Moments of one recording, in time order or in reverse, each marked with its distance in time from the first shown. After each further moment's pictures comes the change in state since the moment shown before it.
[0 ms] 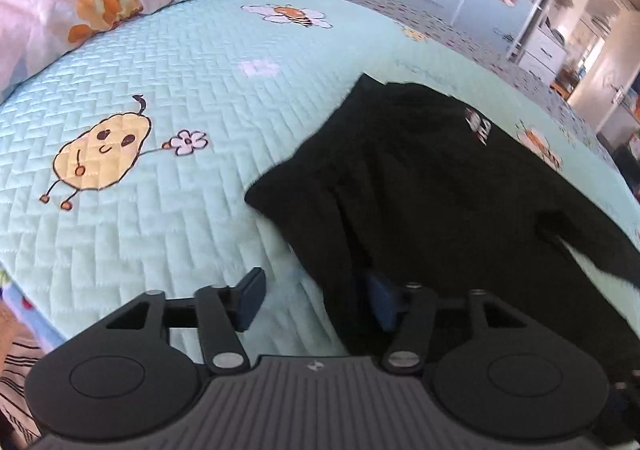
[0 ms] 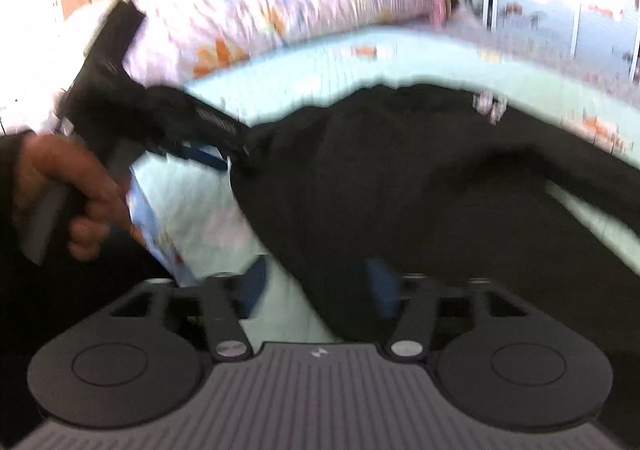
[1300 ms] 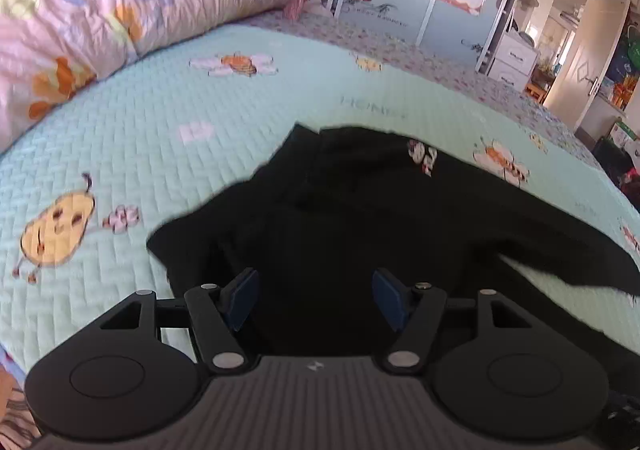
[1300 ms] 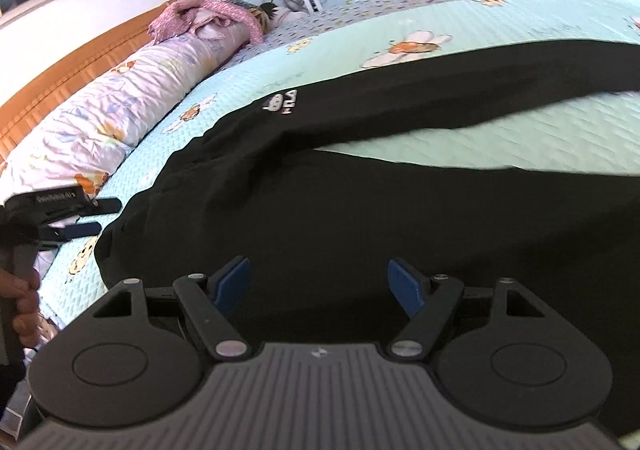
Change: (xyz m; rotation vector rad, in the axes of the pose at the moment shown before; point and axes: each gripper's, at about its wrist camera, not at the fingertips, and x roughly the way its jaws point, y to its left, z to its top) left arm -0.021 -0.065 0.004 0.101 -0.088 -0.015; right arm -0.061 -0.144 -0.061 0.595 -0.056 -0.216
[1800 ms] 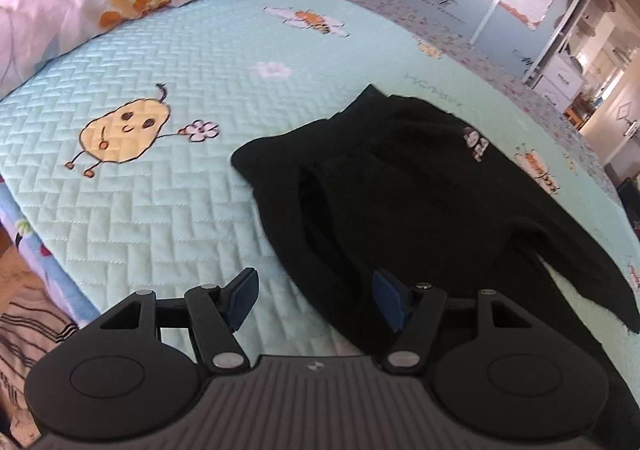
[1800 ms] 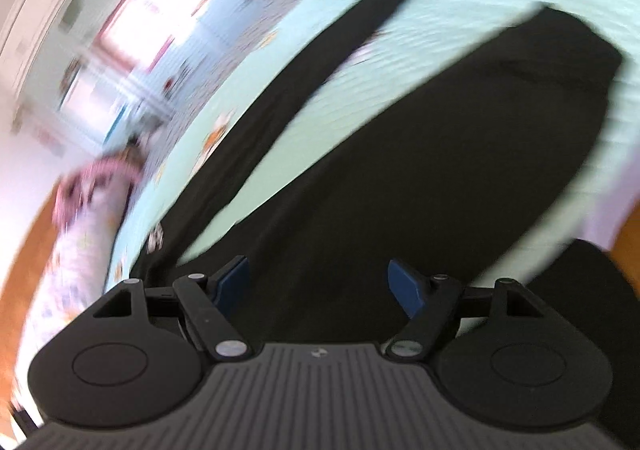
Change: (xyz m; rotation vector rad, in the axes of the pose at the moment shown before) left arm -0.018 0.042 -0.025 -0.192 0.086 0.056; right arm -0.125 -0.160 -0.043 0.665 -0.194 -0.156
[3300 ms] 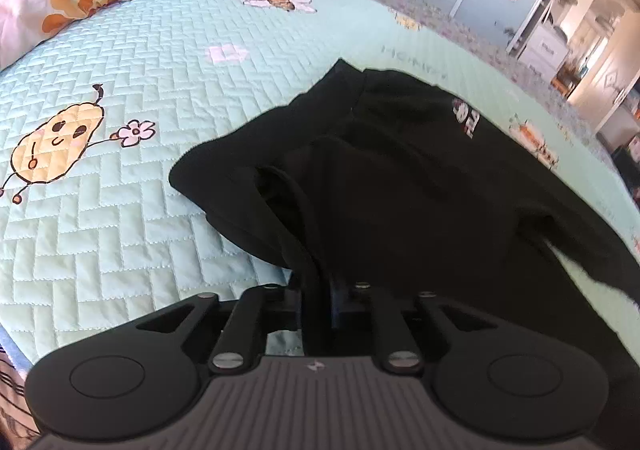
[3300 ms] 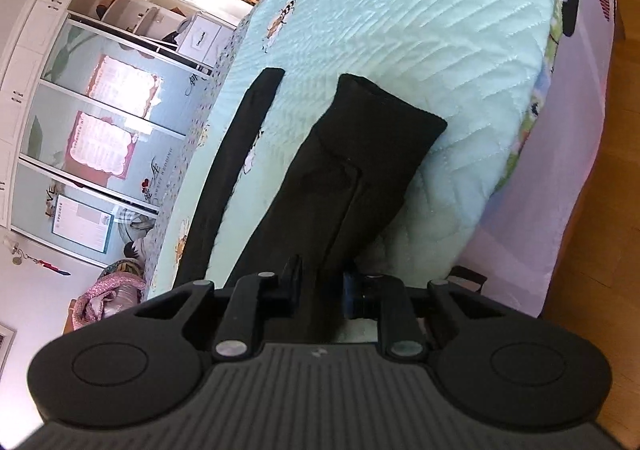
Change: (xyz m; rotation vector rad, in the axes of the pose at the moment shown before) left arm 0.049 -0.018 0.010 0.079 0.027 -0.049; right arm -0.012 -0.101 0.043 0.245 -0.129 0.014
